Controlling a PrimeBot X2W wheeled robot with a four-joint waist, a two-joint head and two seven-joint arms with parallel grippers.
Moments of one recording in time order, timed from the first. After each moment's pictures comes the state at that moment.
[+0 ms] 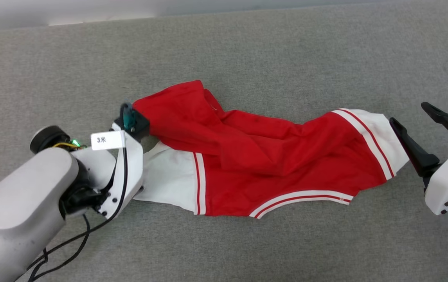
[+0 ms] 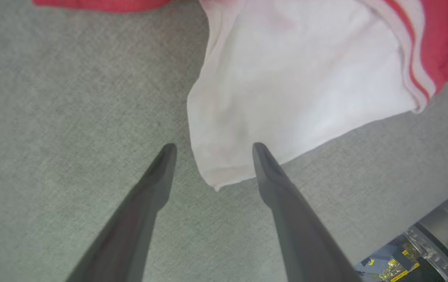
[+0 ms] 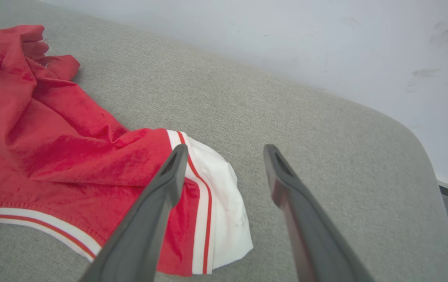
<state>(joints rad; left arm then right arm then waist) -0.84 0.73 -0.93 0.17 -0.86 -0.13 0.93 -0.33 -0.59 0.20 -0.10 0.46 0.13 0.33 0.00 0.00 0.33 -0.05</state>
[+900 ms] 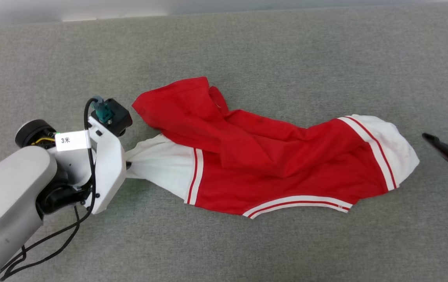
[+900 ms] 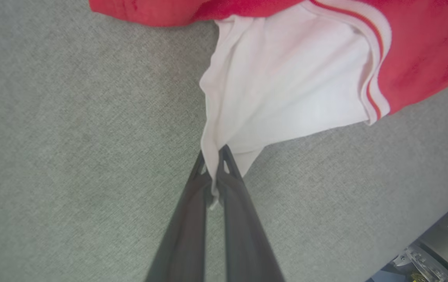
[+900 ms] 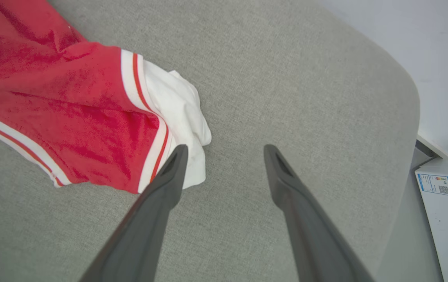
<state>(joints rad) -0.88 0.83 -1.03 0.16 -0.95 -0.13 0.70 -0.51 -0.87 0.36 -0.10 0.69 0.13 0.74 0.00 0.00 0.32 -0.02</state>
